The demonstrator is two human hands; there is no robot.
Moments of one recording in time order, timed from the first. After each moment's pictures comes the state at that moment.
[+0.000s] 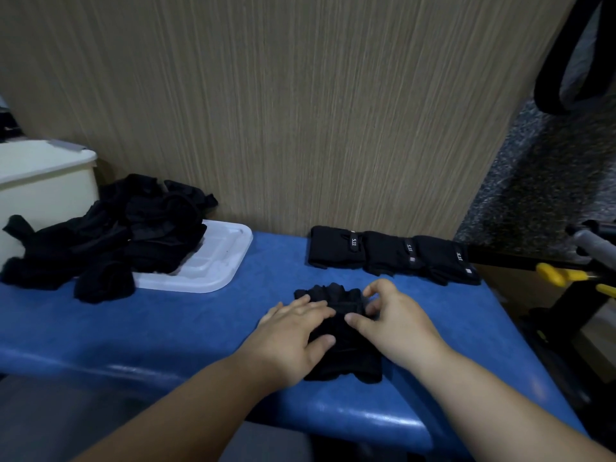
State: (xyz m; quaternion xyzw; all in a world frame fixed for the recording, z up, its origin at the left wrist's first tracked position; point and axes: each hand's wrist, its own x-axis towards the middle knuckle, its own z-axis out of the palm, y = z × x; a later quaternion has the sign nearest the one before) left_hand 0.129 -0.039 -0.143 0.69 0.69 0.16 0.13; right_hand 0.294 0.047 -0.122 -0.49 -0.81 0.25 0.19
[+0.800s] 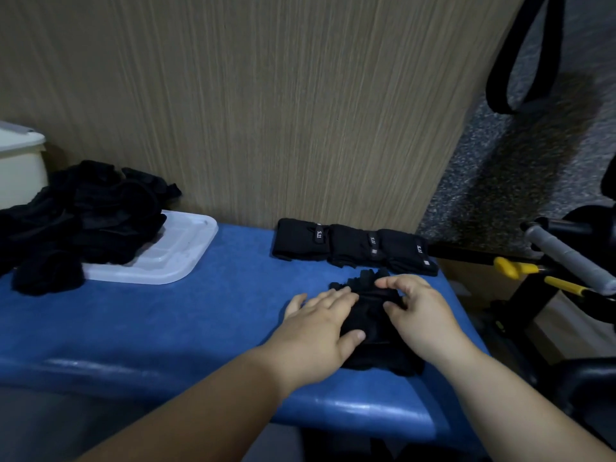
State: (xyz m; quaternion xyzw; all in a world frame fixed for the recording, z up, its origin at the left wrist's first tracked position) left_hand 0.209 -0.009 -0.138 0.72 0.66 0.16 0.11; right_hand 0.371 0.071 -0.121 -0.49 -0.80 0.21 0.29
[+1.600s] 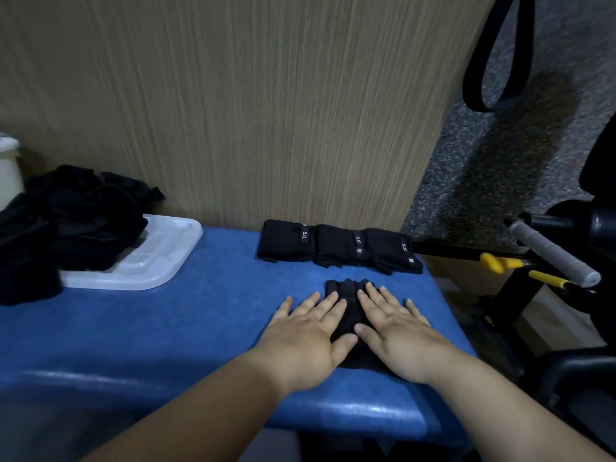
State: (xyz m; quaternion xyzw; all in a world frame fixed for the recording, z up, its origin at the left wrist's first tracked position) left_hand 0.220 -0.003 -0.141 0.72 0.68 0.03 0.12; right_hand 0.385 0.068 -0.130 -0.47 -0.88 0.09 -0.07
